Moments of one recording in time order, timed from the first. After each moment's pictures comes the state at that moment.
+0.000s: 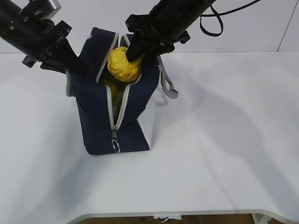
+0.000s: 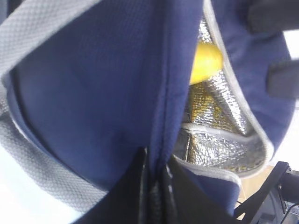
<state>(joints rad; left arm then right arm) -0.13 1.90 -1.56 -0.80 1.21 0.44 0.38 2.12 -2.04 0.56 1.13 -0.28</state>
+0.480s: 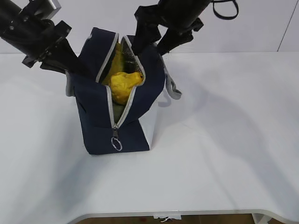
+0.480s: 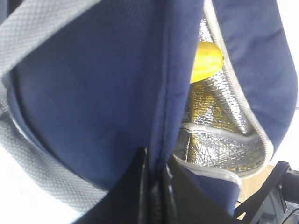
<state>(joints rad) -0.13 1.90 -1.56 -0.80 1.21 0.44 0.38 2.08 -2.09 0.43 1.23 -0.22</state>
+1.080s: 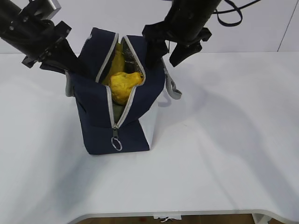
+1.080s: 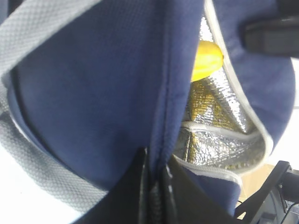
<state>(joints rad) -0.13 1.90 -1.56 -0.80 1.21 0.44 0.38 2.13 -2.09 0.28 1.25 -0.12</state>
